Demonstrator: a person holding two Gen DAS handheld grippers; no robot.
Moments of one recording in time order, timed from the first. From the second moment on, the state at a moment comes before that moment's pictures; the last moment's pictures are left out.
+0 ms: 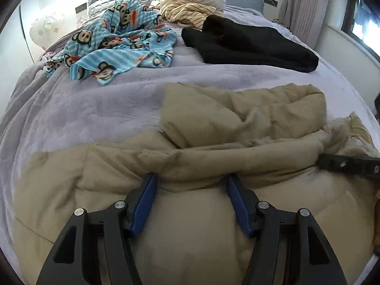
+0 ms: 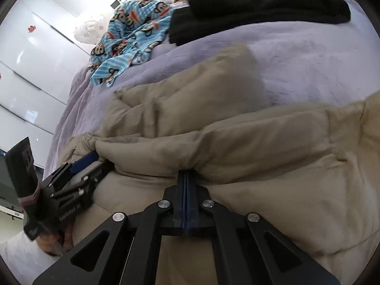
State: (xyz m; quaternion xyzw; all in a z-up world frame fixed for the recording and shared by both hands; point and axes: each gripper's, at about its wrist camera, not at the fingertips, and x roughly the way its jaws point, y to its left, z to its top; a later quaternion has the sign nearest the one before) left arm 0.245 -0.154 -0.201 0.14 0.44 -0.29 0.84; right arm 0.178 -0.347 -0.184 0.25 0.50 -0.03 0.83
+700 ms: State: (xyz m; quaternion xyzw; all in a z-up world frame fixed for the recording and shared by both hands) left arm 0.319 -0.054 -0.216 0.07 0.49 -0.15 0.85; right arm 0.122 -0.479 -0.202 0.38 0.43 -0.21 0.79
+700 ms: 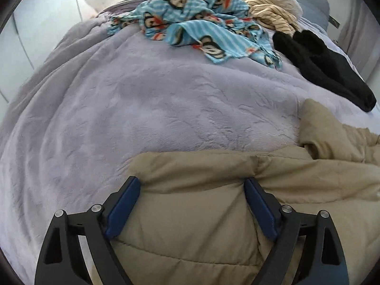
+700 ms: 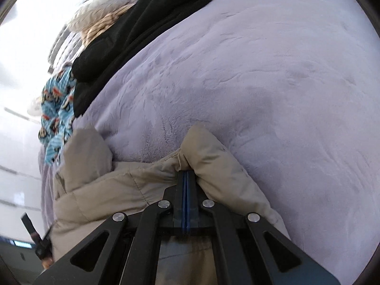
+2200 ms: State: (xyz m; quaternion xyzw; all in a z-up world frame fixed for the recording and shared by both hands) left arm 0.154 0.072 -0.217 -0.10 0.61 -0.12 0.78; right arm -0.058 -0.339 -0.218 0.58 0.40 -0.15 0.70
